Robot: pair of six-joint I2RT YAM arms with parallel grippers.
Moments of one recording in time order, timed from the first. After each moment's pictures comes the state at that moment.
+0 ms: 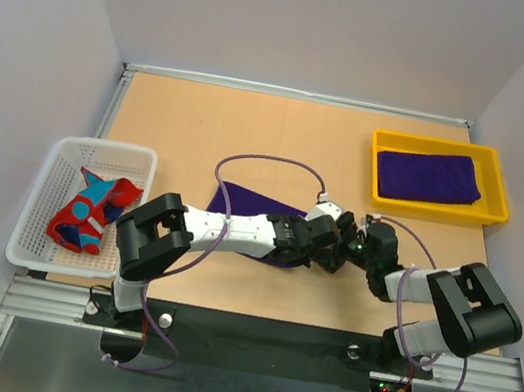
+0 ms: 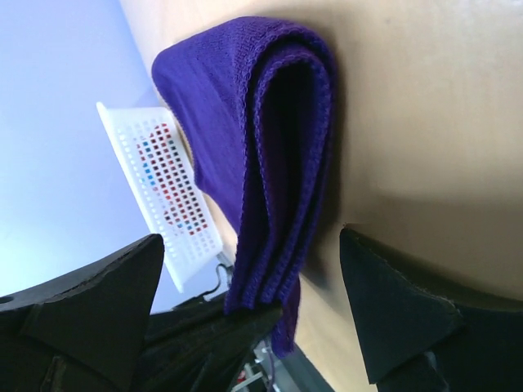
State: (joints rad) left arm -1.18 1.82 1.24 -0.40 -0.34 -0.57; right arm 0.38 1.44 0.23 0.69 -0.42 1.33
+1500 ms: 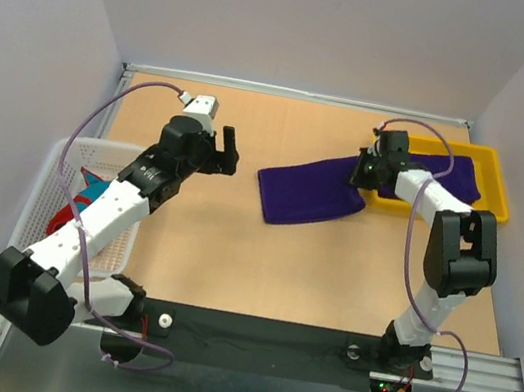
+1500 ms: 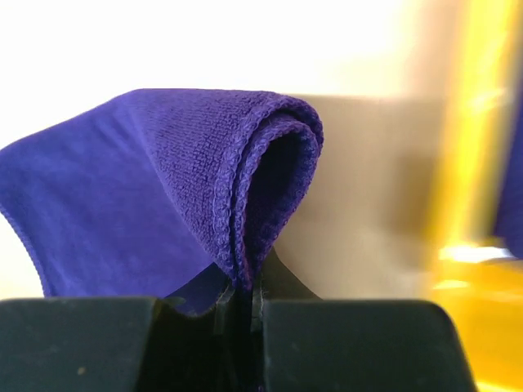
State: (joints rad) left arm -0.47 1.15 0.98 -0.28 -0.10 -0.35; right arm 0.20 1.81 1.21 -0.27 -0.22 0.38
